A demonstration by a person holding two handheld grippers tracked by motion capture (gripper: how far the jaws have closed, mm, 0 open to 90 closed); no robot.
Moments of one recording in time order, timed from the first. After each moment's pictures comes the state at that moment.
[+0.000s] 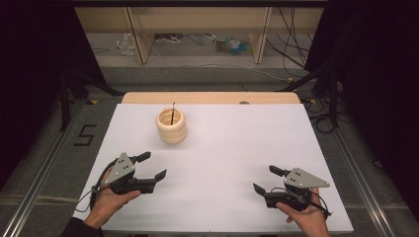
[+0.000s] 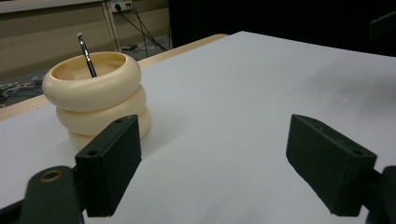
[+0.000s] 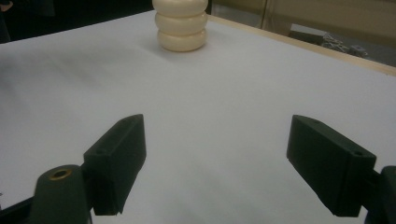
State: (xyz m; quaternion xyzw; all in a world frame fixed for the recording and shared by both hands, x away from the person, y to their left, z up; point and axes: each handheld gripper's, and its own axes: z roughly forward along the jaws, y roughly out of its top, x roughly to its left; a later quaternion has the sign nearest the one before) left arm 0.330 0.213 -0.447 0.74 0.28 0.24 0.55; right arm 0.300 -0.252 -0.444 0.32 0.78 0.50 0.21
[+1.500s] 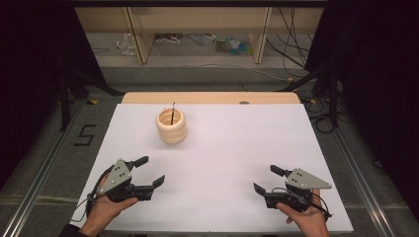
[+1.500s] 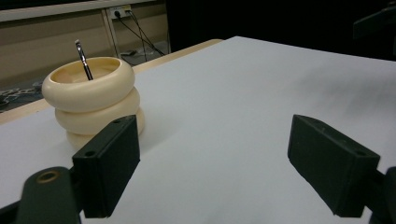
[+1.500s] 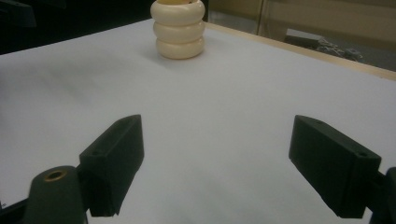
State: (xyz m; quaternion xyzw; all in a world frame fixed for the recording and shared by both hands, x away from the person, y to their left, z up) left arm 0.313 0.215 -0.445 0.74 0.28 0.25 0.56; right arm 0.296 -0.252 -0.441 0.33 0.77 0.51 0.21
